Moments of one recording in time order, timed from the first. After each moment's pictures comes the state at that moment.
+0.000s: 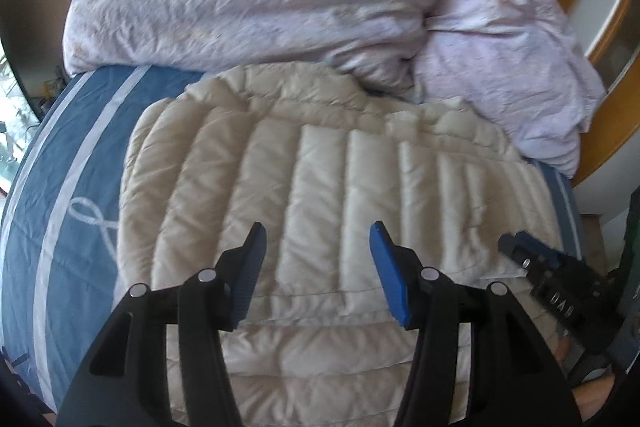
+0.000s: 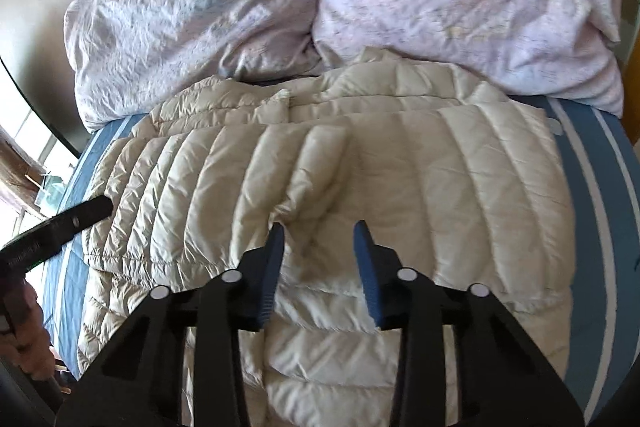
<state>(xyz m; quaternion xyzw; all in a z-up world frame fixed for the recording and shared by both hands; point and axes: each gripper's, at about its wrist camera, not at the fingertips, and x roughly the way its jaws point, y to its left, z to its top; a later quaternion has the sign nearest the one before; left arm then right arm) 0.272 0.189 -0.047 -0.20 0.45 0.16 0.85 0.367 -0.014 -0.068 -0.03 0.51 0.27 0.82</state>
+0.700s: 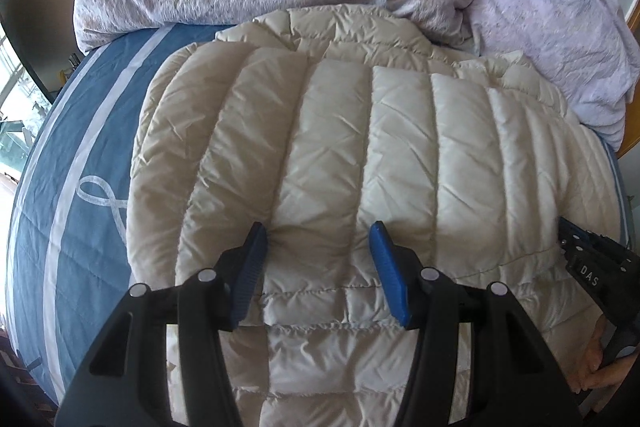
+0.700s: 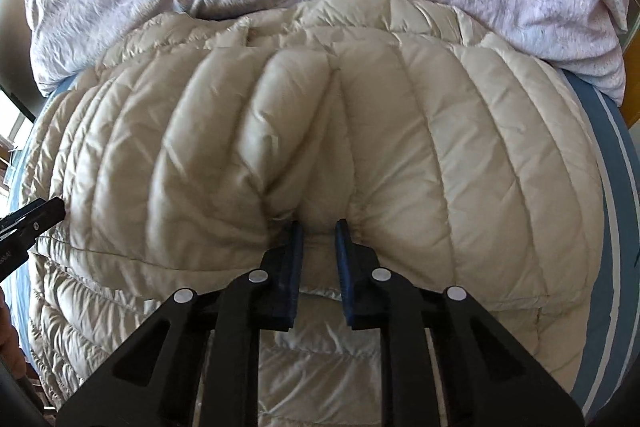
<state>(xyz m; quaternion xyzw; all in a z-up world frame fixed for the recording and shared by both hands) 0.275 0.210 -0.101 -0.16 0.51 0.20 0.82 0.373 -0.007 -0.129 -0.08 0.56 0.21 0.80</state>
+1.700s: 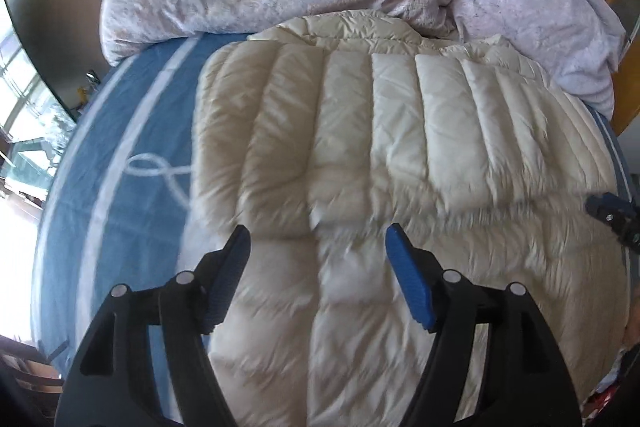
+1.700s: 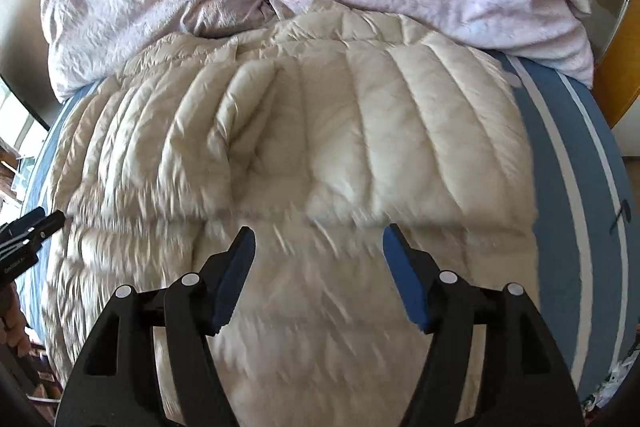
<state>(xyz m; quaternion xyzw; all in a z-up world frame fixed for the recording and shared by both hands) 0.200 0.191 -0.077 -0.11 0.49 0.21 0.84 0.328 -0.079 -0.080 -0.07 0.55 0.21 0.80</state>
